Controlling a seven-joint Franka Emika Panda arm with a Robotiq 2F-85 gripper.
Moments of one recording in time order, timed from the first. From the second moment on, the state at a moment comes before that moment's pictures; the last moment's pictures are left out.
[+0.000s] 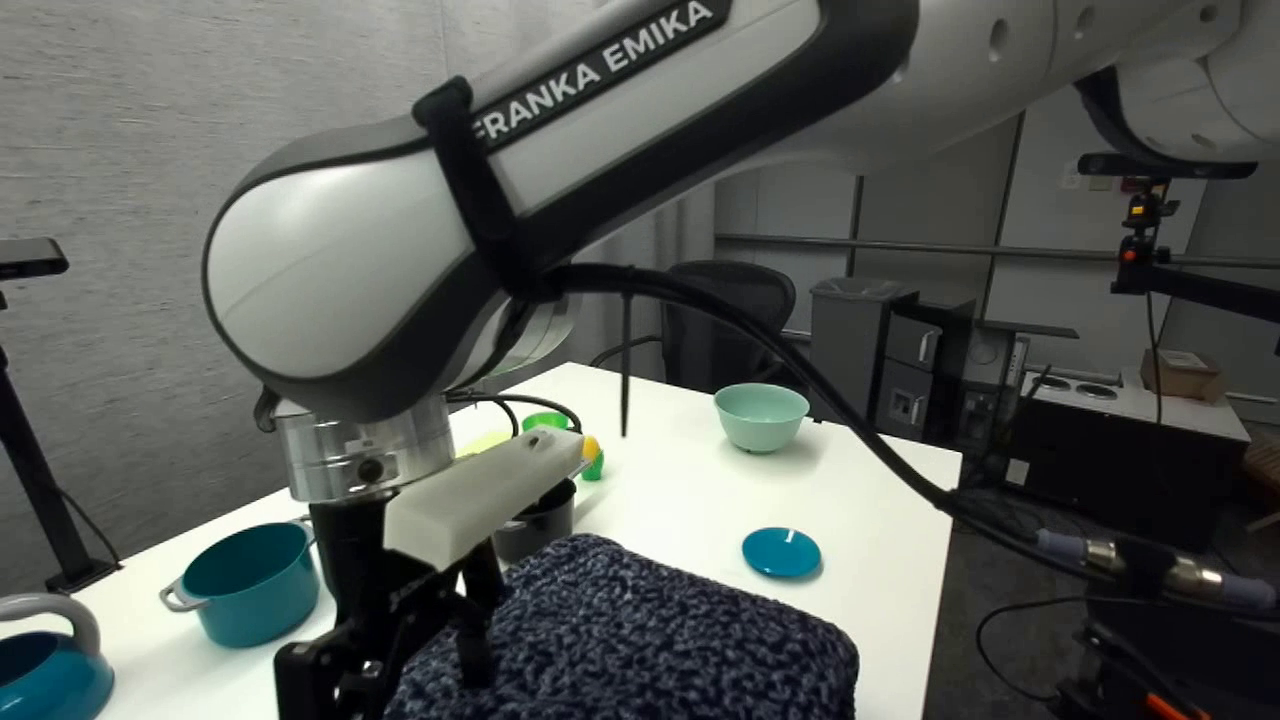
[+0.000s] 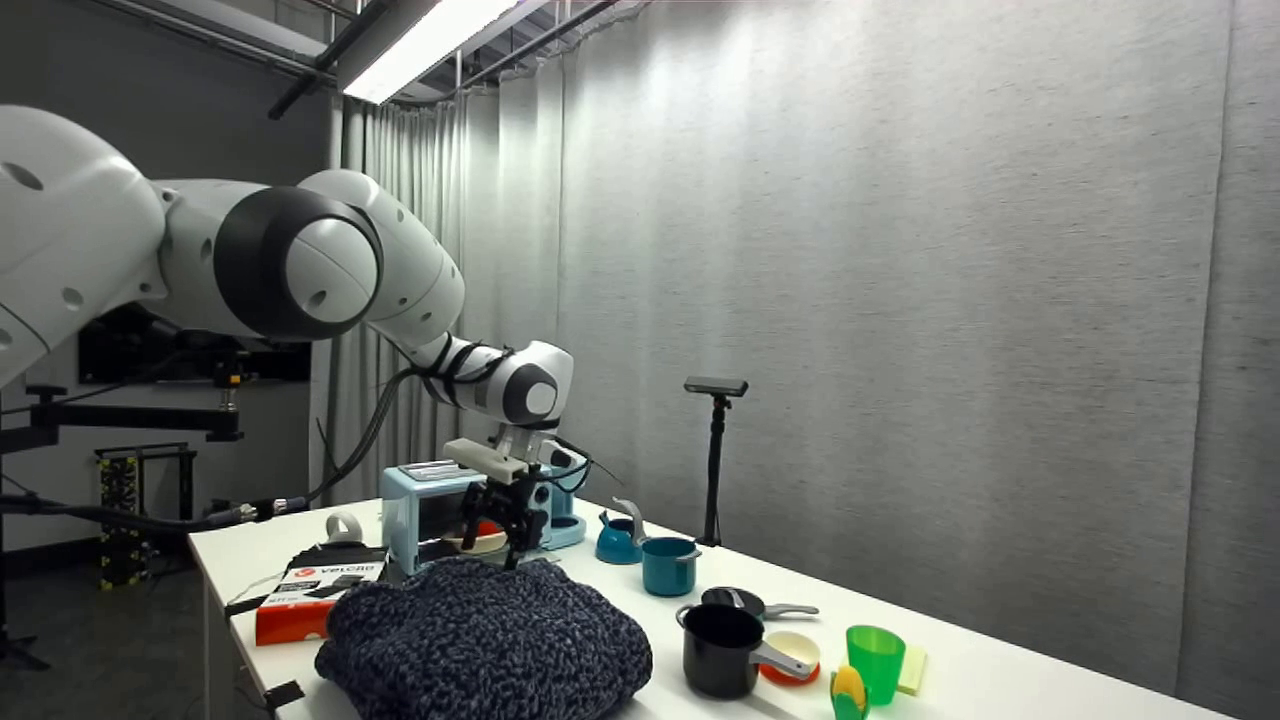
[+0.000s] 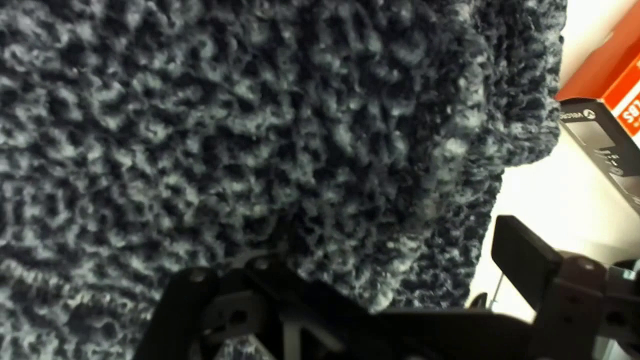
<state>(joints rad) 0.30 0.73 0.16 -1.34 0.09 1.91 0.15</state>
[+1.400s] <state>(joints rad) 0.30 0.81 0.11 -1.14 0.03 1.65 0.19</state>
